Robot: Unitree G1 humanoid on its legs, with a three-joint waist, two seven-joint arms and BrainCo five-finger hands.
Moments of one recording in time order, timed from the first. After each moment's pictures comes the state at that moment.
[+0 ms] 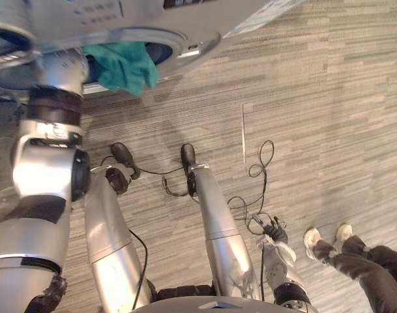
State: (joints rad) left arm -1.45 0.51 0.02 0.66 -1.17 -0.23 0.33; right arm -0.05 -0.01 -0.38 0.69 0.47 -0.05 -0.19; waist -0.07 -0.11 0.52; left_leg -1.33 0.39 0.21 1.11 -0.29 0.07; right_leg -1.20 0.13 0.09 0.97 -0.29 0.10
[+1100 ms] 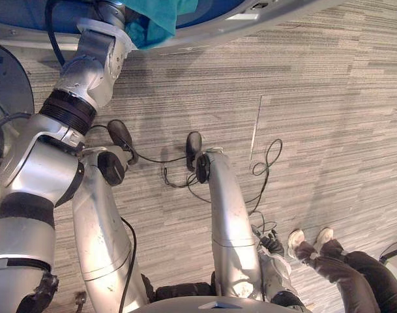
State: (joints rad) left arm -1.41 0.59 -0.63 0.73 0.75 0.06 0.39; right arm -0.03 -0.06 -0.21 0.84 0.60 -0.20 -0.20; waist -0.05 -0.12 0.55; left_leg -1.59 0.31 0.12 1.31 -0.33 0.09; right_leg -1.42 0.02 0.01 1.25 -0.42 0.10
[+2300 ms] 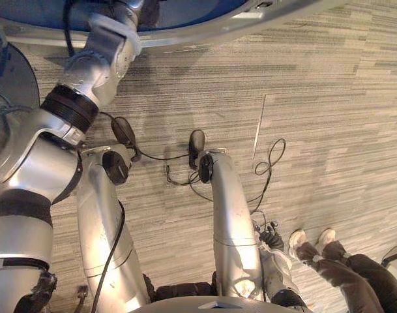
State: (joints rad) left arm -1.42 0.57 -0.67 0.72 0.73 0.02 0.27; right arm -0.01 -0.05 -0.20 0.72 0.58 -0.18 -0.18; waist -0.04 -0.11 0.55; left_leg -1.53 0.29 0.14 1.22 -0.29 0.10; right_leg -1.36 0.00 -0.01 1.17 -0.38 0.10
